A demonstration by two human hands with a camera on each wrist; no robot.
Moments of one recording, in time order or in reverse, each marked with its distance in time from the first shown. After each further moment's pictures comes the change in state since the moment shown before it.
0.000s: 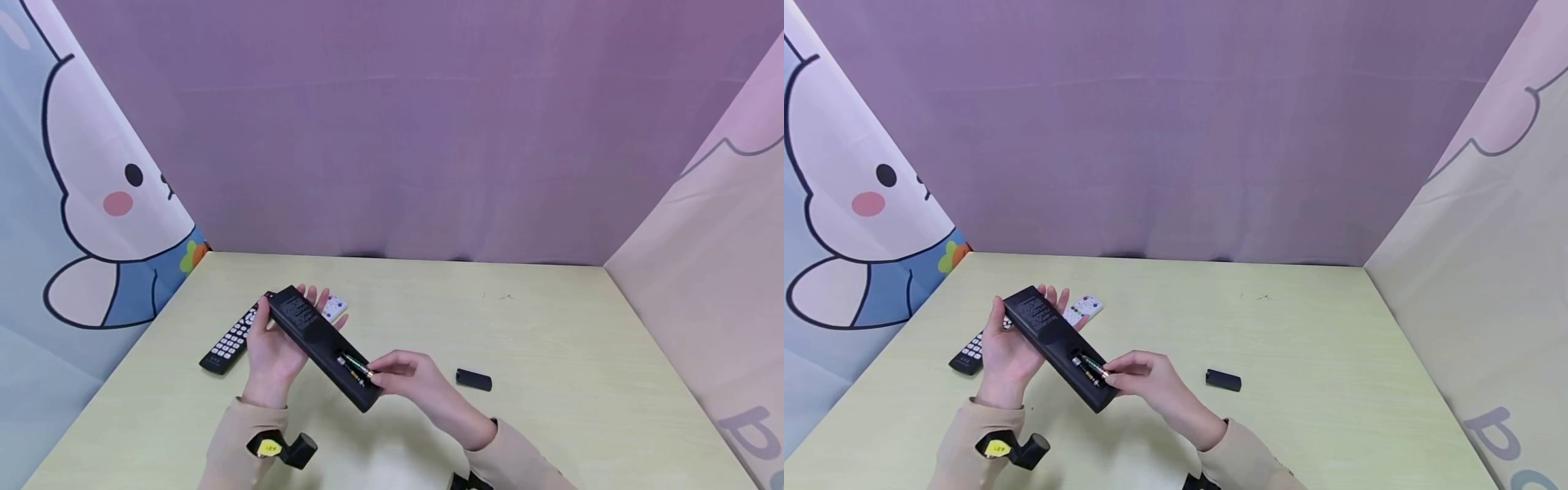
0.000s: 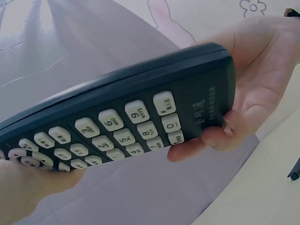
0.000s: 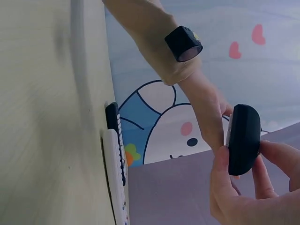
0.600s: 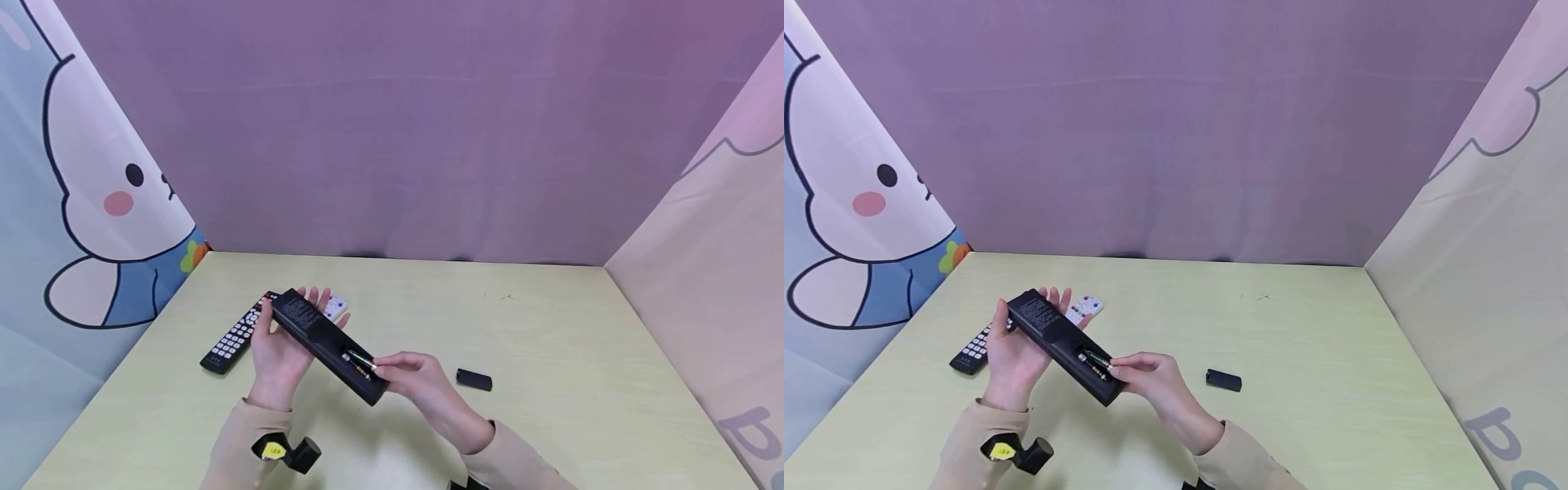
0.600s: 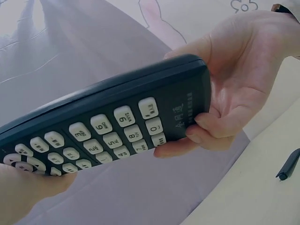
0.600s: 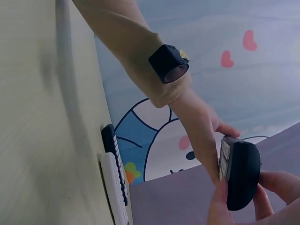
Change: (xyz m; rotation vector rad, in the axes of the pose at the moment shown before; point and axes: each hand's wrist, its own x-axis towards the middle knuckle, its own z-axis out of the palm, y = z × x) left_hand 0.001 -0.008 -0.002 0.017 0.075 0.081; right_hand -0.004 -0.004 0.006 0.149 0.174 0.071
